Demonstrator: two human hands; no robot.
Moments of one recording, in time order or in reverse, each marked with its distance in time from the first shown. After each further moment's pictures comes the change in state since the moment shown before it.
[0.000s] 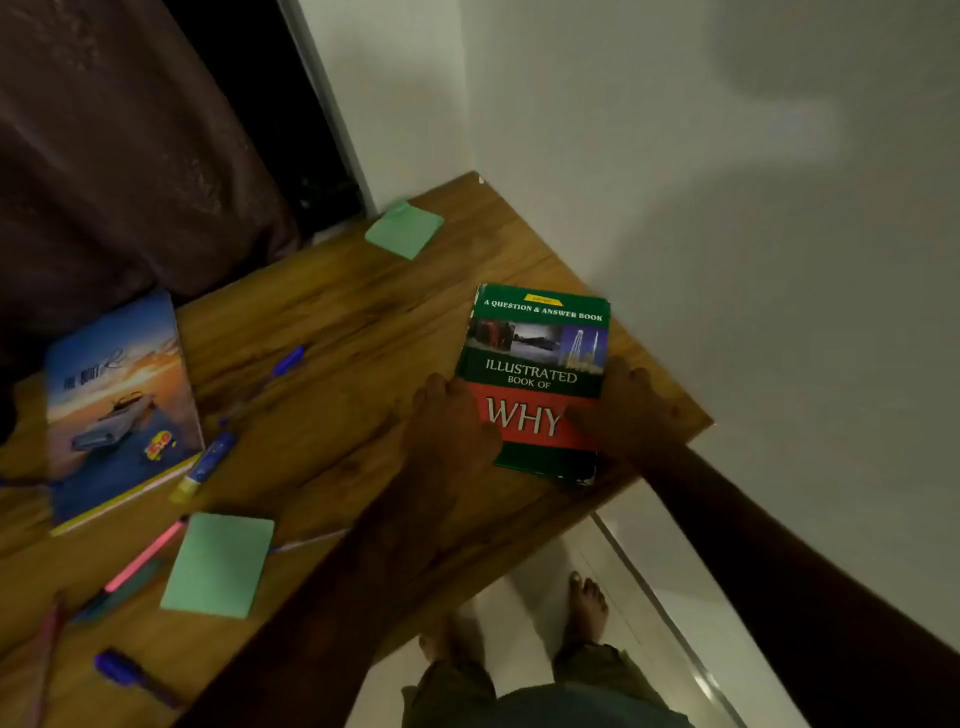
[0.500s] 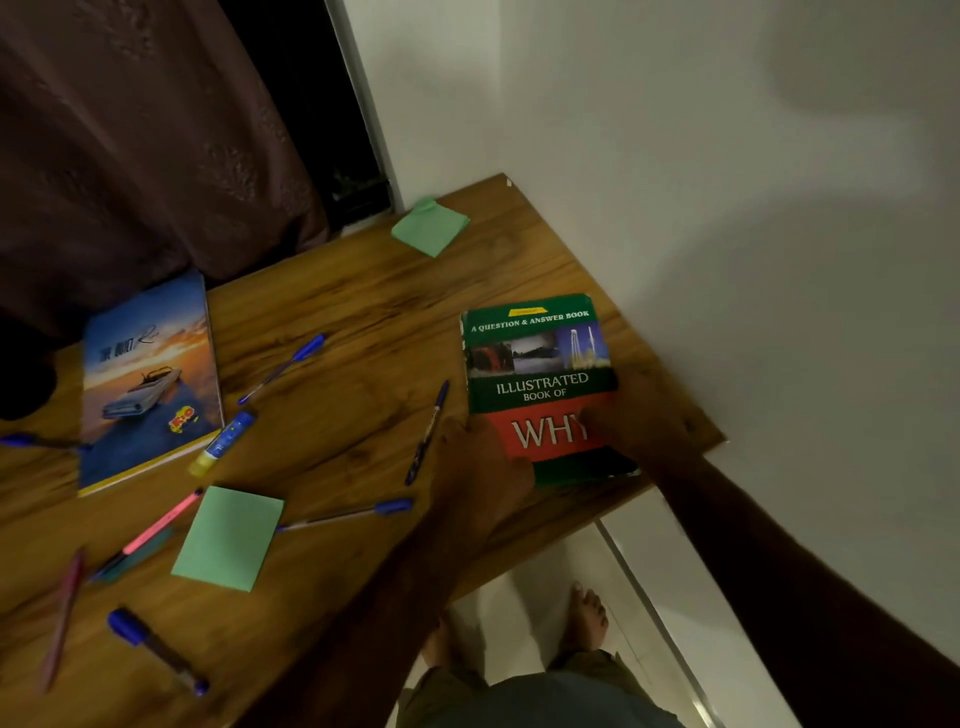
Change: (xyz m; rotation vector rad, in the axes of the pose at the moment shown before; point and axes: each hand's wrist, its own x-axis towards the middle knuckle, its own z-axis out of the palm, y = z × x) left_hand -0.039 0.015 0.021 -0.191 -0.032 -0.143; right_hand 0.009 0.006 -0.007 0.121 -0.013 -0.138
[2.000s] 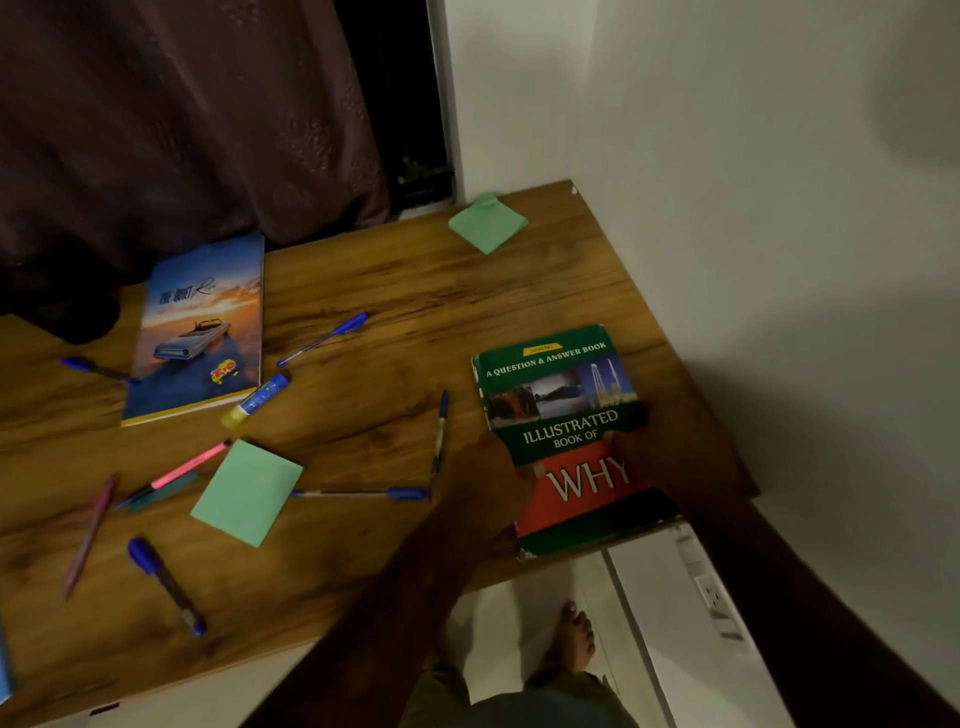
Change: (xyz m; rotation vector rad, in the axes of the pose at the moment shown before) left_hand 0.006 -0.007 0.001 -0.037 -0.103 -0.108; right_hand 0.009 0.001 -0.010 -0.214 -0.083 -0.022
